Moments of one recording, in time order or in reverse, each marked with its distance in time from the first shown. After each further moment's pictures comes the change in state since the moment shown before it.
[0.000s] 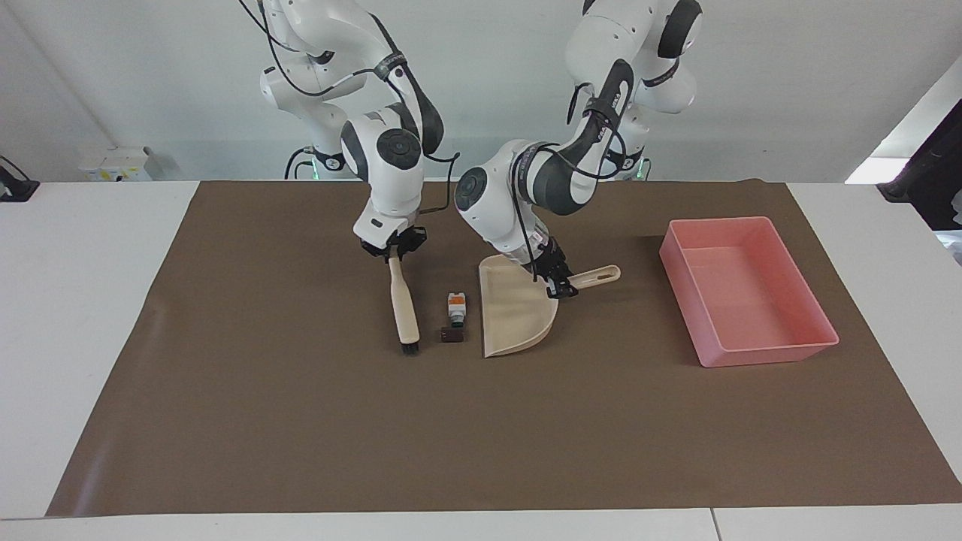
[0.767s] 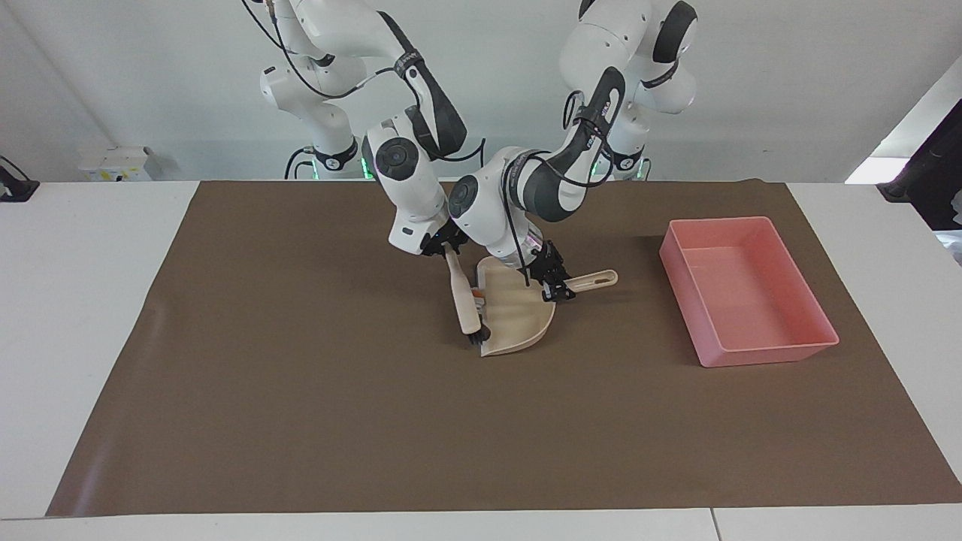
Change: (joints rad) left arm -0.009 0.017 0.002 0.005 0.009 -0.004 0.006; right arm 0.027 0.056 0.053 0.067 0.558 0.099 -0.265
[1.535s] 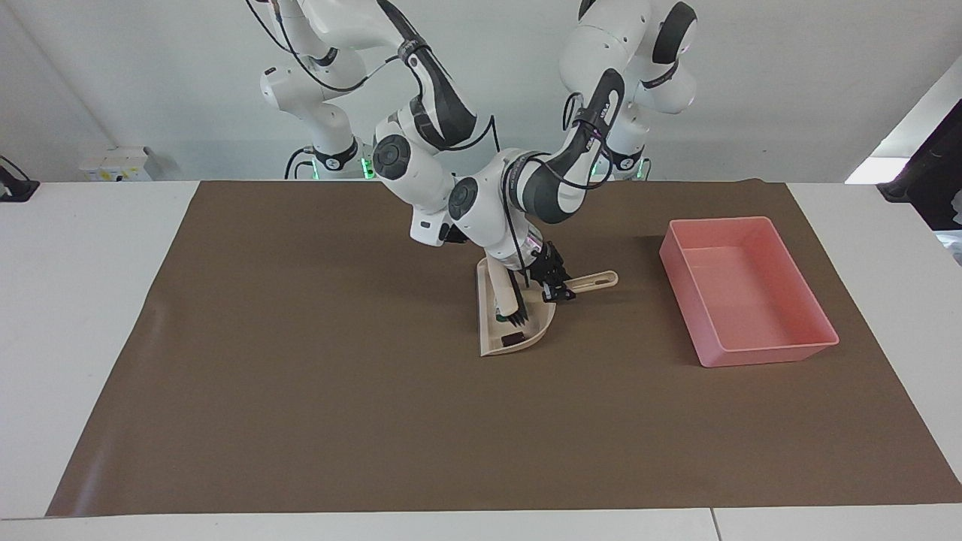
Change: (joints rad) left arm 0.000 0.006 0.001 -0.001 0.001 -0.001 0.000; right arm 0.023 -0.012 0.001 0.031 0.207 -0.029 -0.102
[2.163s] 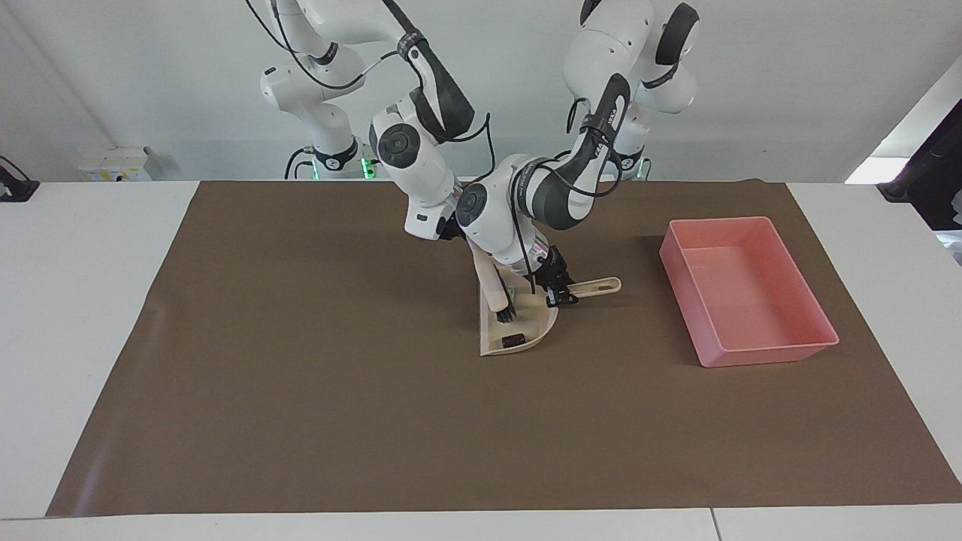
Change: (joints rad) left arm 0.025 0.003 0.004 -0.007 -0.022 0.034 0.043; right arm 0.000 -0.027 -0.001 -0.023 -0.222 -0.062 0.076
